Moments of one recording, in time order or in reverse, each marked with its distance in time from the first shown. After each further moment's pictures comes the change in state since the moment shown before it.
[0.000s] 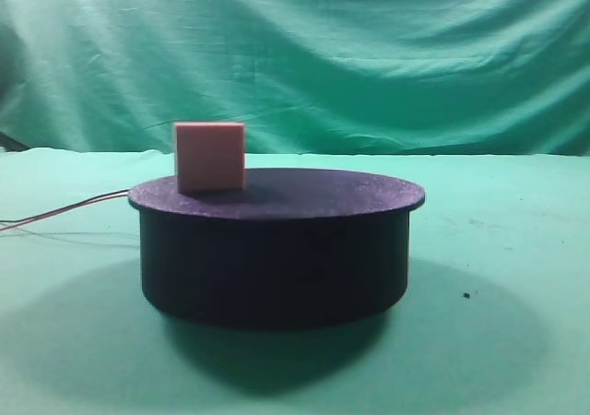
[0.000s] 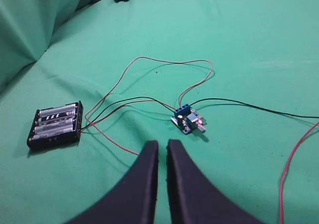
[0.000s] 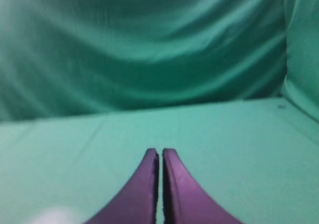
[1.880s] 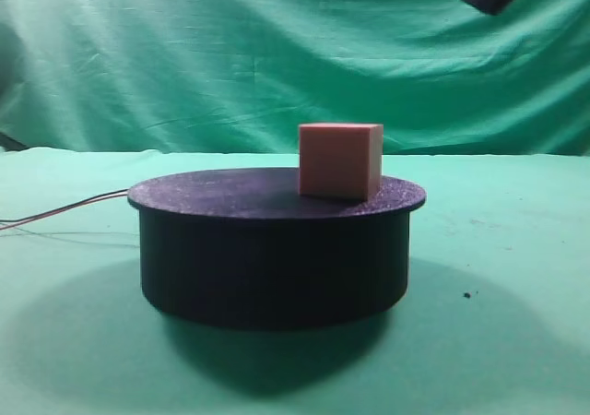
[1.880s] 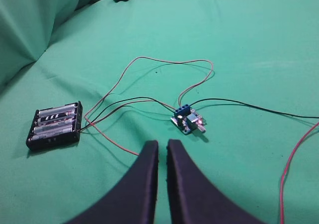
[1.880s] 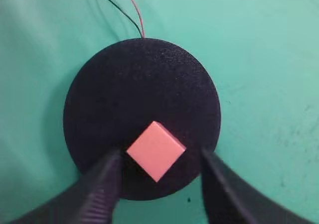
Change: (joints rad) left arm 0.000 0.000 0.000 0.000 0.000 0.000; right arm 0.602 1.420 -0.923 -0.028 0.607 -0.041
